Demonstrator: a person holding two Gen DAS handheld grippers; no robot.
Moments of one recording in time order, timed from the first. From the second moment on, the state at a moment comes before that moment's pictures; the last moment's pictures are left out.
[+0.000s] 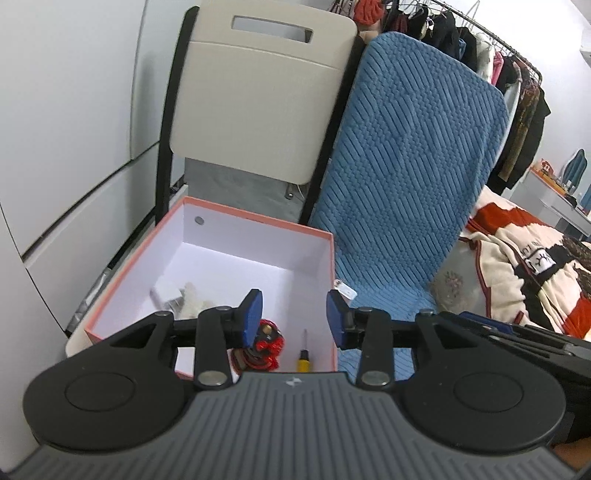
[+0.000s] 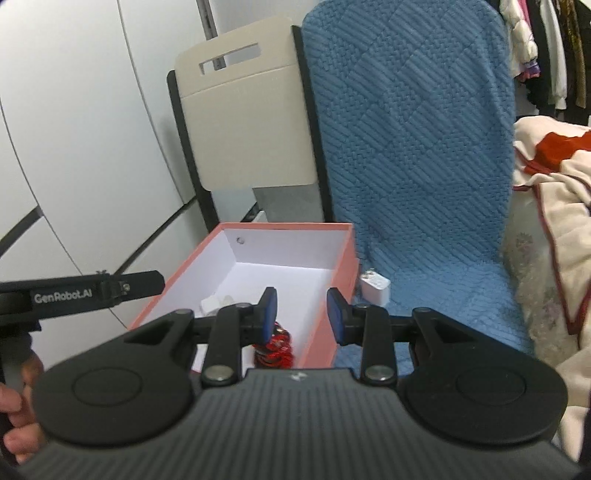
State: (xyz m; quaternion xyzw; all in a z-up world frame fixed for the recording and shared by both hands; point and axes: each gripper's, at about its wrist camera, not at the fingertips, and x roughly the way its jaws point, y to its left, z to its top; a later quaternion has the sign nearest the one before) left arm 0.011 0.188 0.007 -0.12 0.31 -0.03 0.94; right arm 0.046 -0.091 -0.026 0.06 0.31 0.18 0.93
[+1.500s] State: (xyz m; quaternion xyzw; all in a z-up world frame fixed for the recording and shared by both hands) left arm -0.003 0.109 -0.094 -0.10 0.36 -0.04 0.93; right arm 0.016 -0.186 -0.116 0.07 0.33 0.12 0.93
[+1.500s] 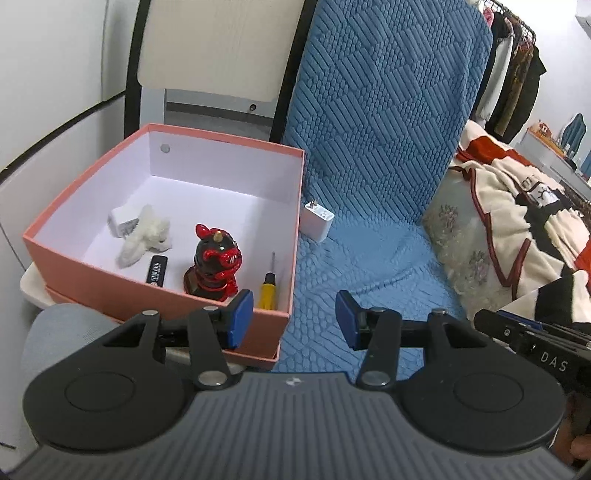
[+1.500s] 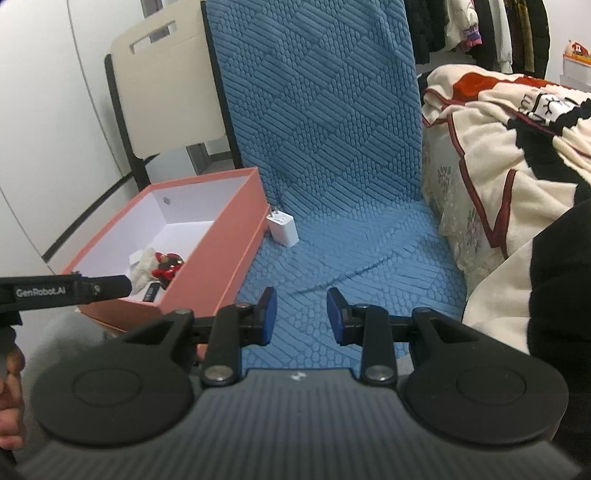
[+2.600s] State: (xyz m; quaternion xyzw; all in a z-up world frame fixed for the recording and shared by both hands) left arm 0.136 0.111 -0.162 -0.08 0.36 -0.05 0.93; right arm 0.196 -0.150 -0.201 0.09 0.37 0.15 0.91
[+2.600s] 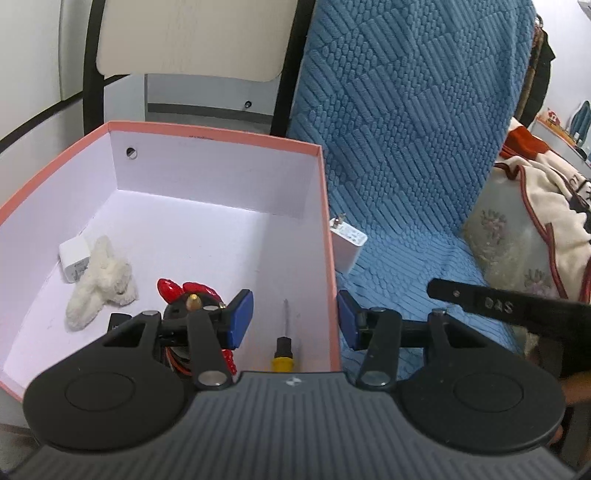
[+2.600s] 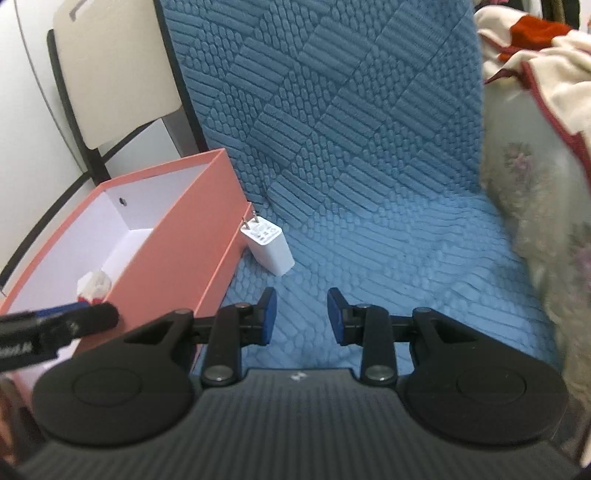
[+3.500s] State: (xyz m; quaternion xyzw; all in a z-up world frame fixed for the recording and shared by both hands) left arm 0.140 0.113 -0.165 -0.11 0.36 -0.06 0.92; right arm 0.308 -0.079 -0.246 0.00 0.39 0.20 0.90
